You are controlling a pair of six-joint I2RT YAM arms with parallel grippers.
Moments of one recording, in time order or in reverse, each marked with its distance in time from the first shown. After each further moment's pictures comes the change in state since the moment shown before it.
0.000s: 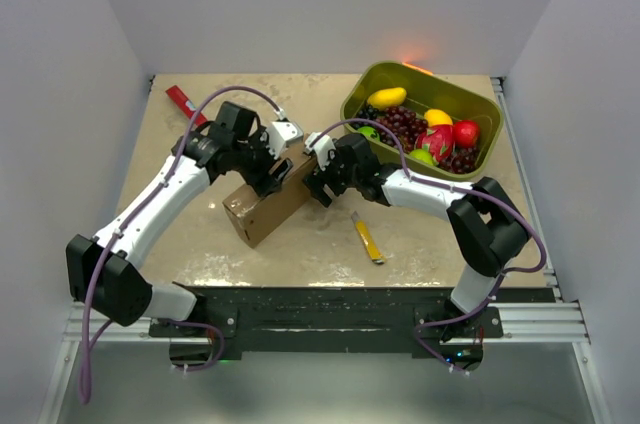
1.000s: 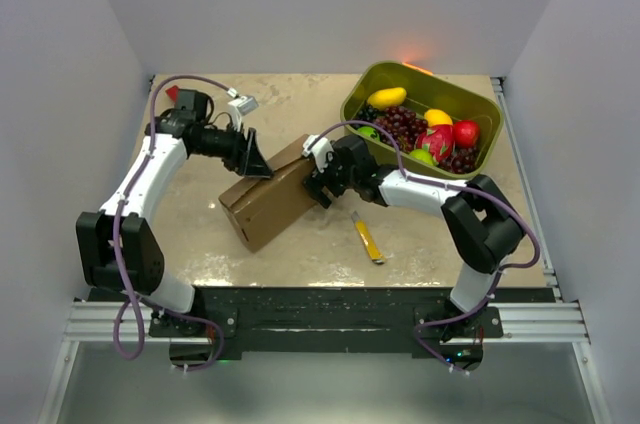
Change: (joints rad) left arm 0.344 0.143 0.034 -0.040 0.660 -0.147; right arm 0.000 0.029 0.000 0.013 0.005 -0.020
